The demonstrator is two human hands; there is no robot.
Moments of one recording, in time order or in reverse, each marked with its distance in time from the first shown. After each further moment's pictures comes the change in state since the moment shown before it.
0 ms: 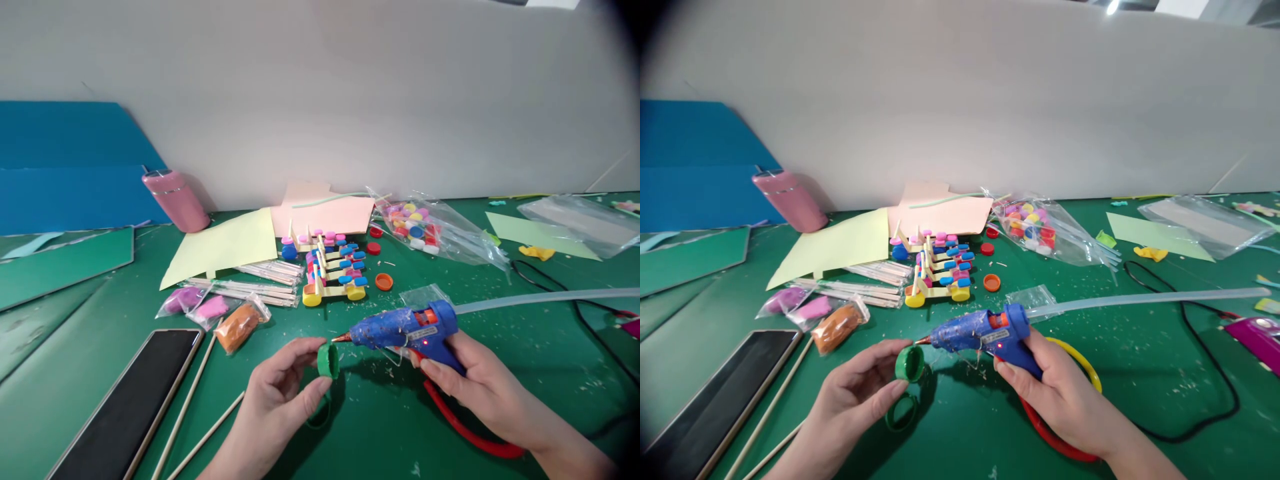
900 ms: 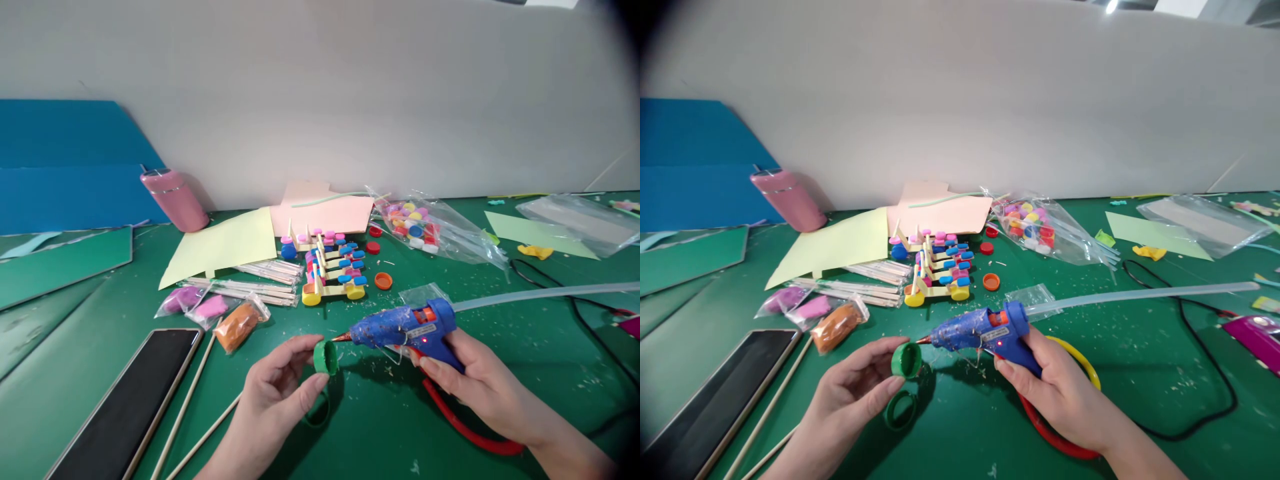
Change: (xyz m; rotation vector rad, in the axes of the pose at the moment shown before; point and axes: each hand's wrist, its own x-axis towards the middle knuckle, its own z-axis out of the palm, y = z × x) left_hand -0.001 0.000 -0.001 0.005 0.052 -0.019; right_hand 0.002 -0.005 0.000 -0.036 0.012 0.010
